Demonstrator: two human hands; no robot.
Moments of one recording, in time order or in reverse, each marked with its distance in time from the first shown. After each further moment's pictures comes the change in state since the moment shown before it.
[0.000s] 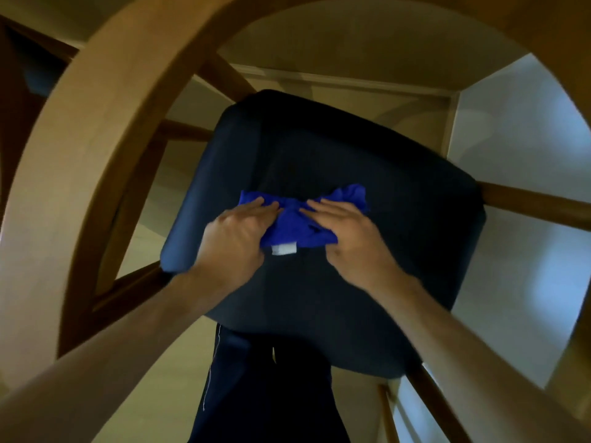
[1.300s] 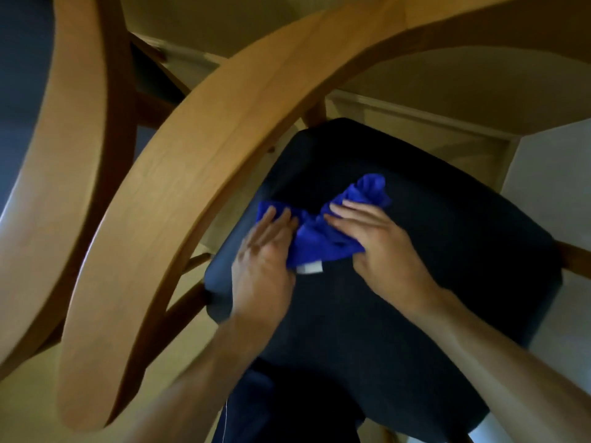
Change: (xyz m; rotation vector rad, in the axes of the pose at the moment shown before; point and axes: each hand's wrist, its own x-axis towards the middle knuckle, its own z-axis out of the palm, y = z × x) left_hand -0.013 -0.039 0.021 -0.220 0.344 -0.262; right_hand 0.065 -0.050 0.008 -0.176 -0.078 -0.141
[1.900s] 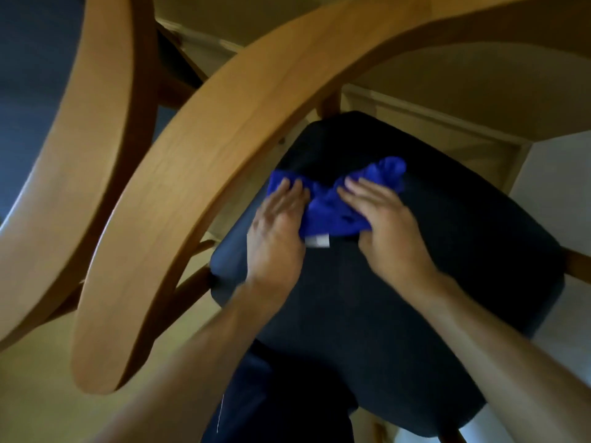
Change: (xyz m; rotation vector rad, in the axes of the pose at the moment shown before) left_hand 0.017 0.003 0.007 -0.045 0.089 -0.003; right_hand 0.006 0.004 0.001 0.008 0.091 0.047
